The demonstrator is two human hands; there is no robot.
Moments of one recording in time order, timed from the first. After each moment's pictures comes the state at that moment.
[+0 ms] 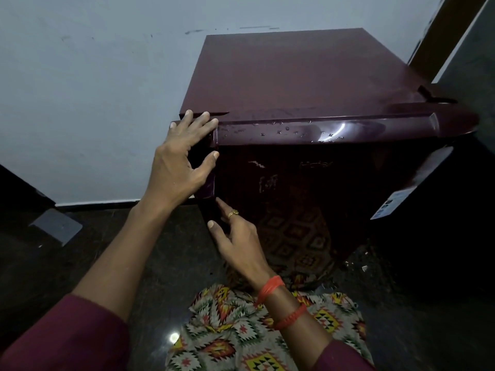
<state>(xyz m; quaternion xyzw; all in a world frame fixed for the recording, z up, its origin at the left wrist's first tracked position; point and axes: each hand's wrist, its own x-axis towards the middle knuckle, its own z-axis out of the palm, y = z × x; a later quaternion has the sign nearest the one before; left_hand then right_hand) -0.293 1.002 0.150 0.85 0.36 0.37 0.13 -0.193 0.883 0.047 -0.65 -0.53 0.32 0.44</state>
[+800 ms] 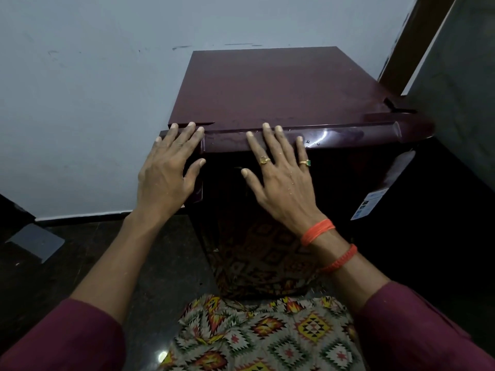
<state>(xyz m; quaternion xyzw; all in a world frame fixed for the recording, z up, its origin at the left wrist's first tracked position) -0.294 1.003 0.137 0.86 0.38 0.32 -0.03 -0.082 0.896 0.122 -0.71 -0.64 -0.18 0.23</state>
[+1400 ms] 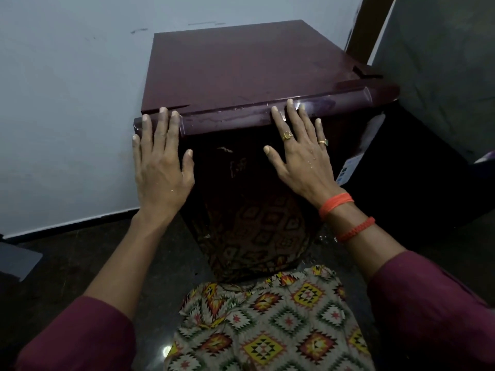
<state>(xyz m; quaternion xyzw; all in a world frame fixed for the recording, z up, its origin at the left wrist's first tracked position) -0.280 0.982 0.119 0.84 0.43 0.33 -0.03 -0.044 0.857 0.120 -0.78 -0.57 -0.13 0.22</state>
